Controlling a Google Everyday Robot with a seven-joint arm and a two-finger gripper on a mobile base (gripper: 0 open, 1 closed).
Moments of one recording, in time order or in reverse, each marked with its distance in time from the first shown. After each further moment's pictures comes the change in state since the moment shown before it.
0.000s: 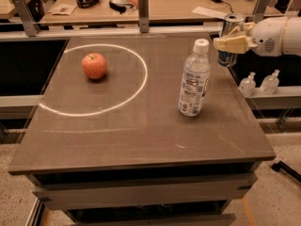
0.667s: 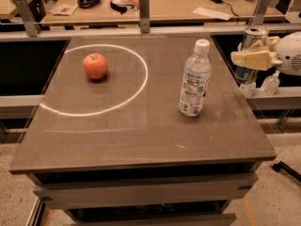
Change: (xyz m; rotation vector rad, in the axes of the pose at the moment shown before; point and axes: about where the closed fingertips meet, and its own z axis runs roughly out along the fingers) arm 0.016 0.044 -0.065 0.070 0.043 0.064
